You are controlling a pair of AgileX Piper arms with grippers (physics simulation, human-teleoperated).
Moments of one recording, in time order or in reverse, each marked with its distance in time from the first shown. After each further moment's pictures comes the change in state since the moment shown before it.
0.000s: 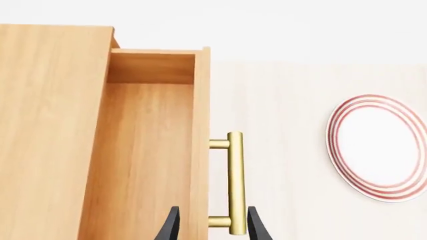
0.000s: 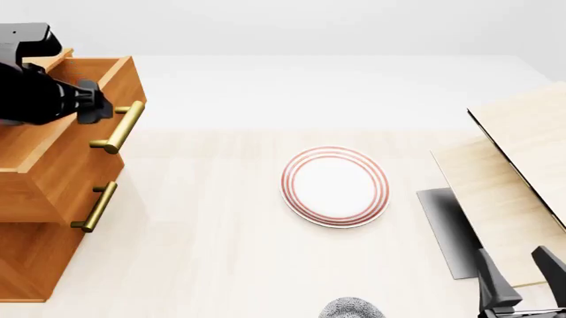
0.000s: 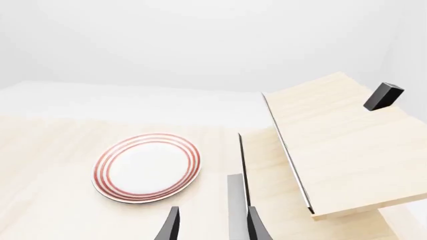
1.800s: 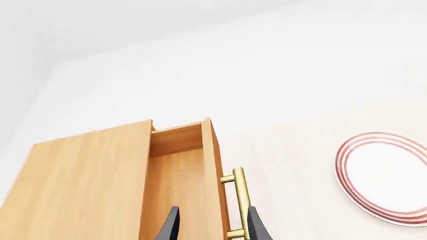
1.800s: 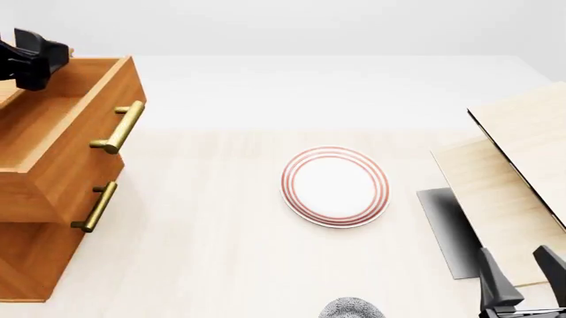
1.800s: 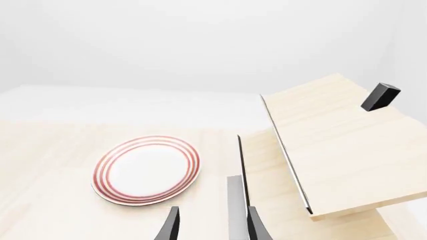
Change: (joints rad) left arm -0.010 -0.215 0.001 -0.187 0.246; right arm -0.005 -0.002 0.000 -0.007 0.007
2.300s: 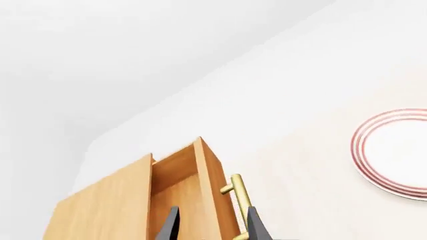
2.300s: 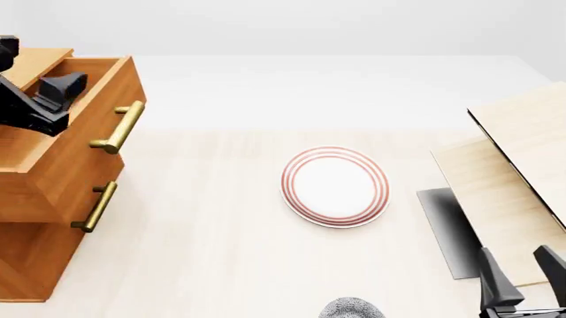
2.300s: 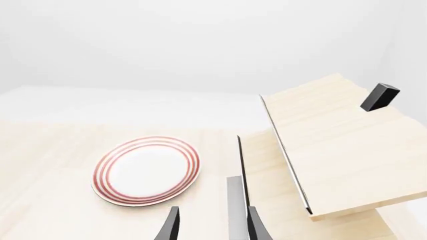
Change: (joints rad) left arm -0.087 -0.158 0.285 -0.296 0.269; right arm -0.001 0.001 0.000 -0.003 0.002
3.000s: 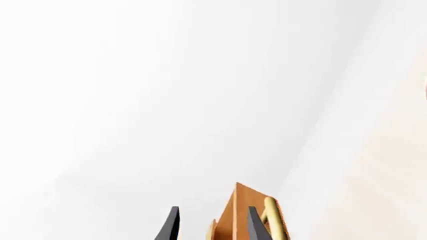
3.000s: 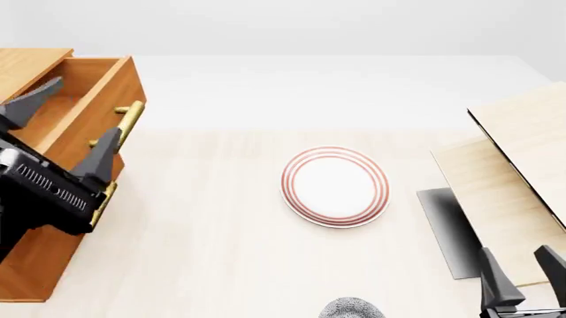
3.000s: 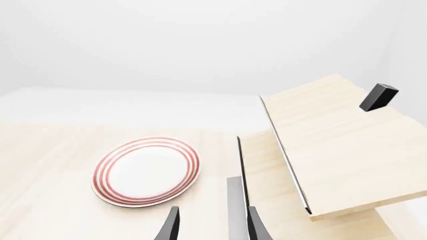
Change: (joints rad) left arm -0.173 -0.165 0.557 -0.782 0.726; right arm -0.002 -0.004 0.000 0.001 0.003
